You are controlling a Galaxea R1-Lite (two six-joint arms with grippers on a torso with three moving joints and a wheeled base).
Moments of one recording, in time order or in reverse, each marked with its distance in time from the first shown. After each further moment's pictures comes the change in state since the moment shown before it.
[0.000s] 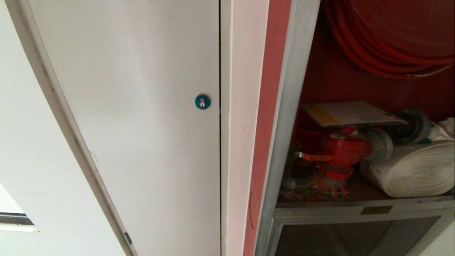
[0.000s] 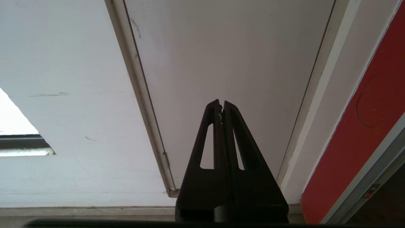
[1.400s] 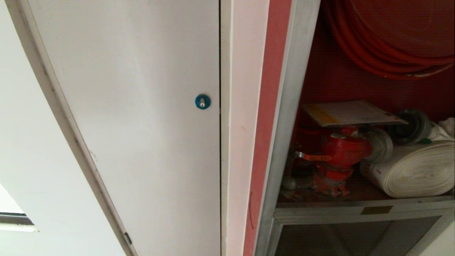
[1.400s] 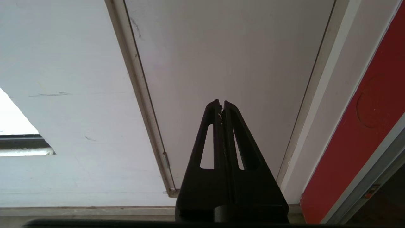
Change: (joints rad) left arm 0.000 0.000 0.000 0.000 0.000 0.000; right arm 0.002 0.429 -0.396 0.045 0.049 0.428
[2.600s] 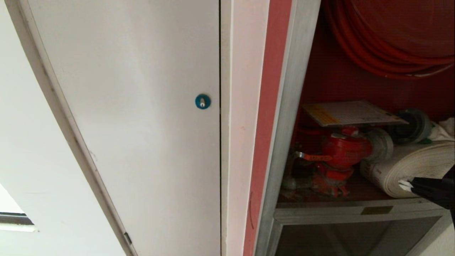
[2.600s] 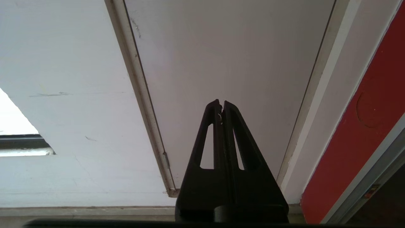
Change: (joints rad) left arm 0.000 0.000 0.000 0.000 0.000 0.000; right arm 0.002 0.598 -0.270 0.003 0.120 0.667
